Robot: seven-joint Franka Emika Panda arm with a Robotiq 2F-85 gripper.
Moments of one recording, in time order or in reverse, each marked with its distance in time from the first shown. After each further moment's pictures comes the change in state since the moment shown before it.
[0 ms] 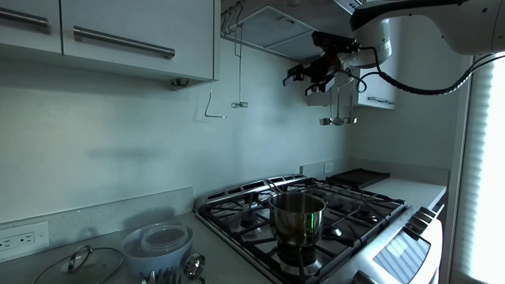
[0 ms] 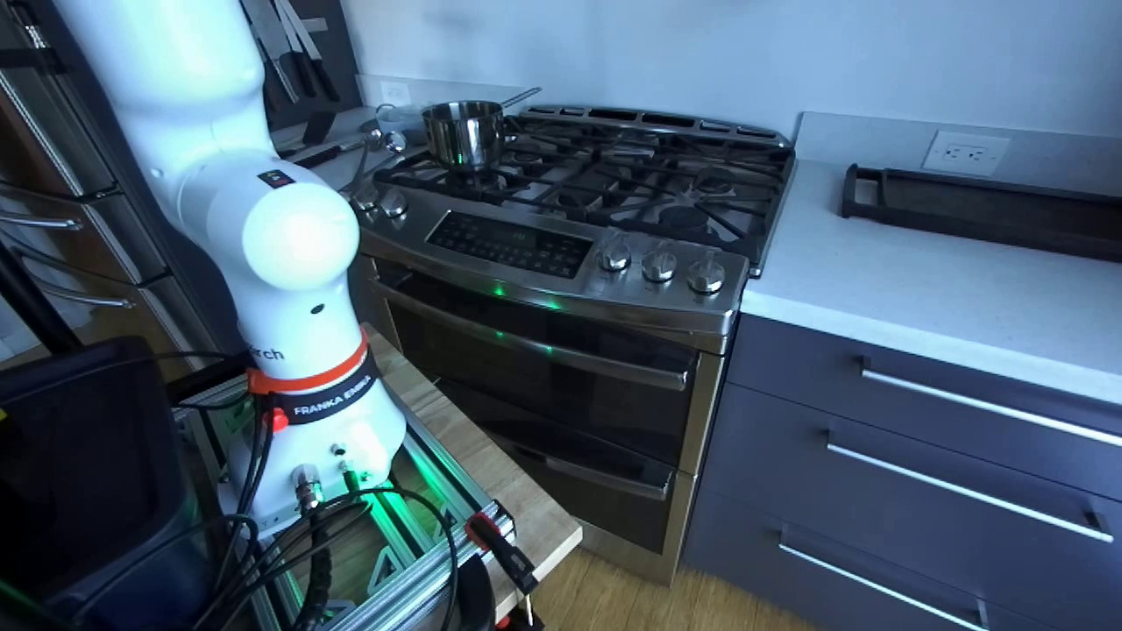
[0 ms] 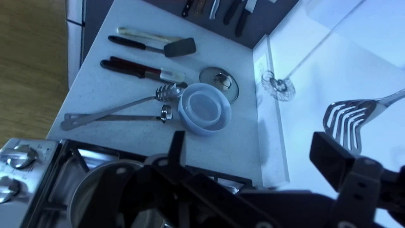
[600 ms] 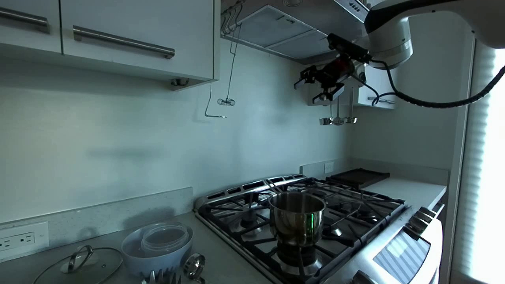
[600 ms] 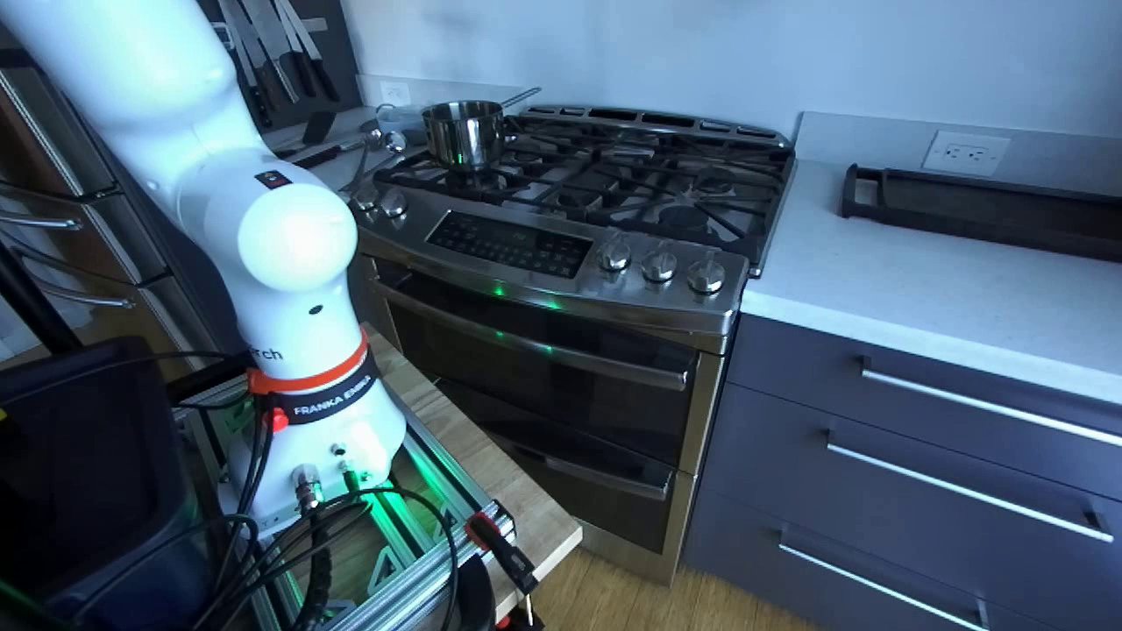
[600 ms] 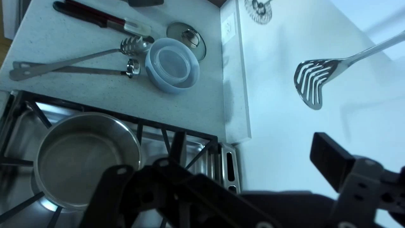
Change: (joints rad) arm -0.024 -0.177 -0.005 -0.246 -0.029 0.239 -0.158
